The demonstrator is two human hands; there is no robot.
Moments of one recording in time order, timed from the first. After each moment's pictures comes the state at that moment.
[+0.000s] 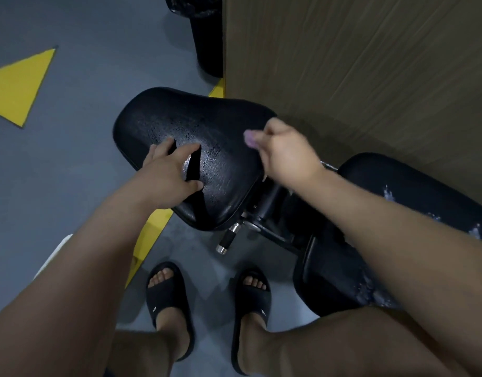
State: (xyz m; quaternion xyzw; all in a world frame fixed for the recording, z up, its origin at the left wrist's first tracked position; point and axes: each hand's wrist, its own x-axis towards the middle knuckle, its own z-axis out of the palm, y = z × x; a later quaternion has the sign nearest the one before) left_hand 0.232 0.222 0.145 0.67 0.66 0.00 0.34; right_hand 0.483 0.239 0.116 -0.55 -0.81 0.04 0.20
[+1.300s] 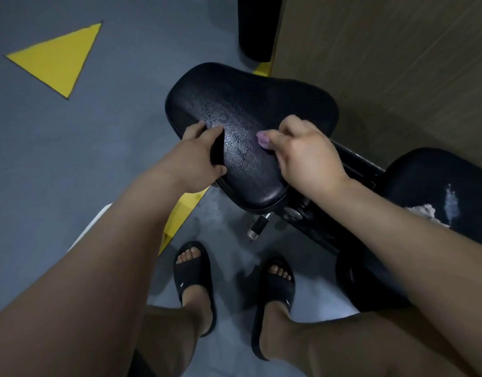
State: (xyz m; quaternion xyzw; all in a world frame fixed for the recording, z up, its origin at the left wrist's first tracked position) left_hand 0.183 0.207 0.134 0.68 0.65 0.03 0.34; right_hand 0.413 0.211 0.113 -0.53 -0.83 0.02 0.18
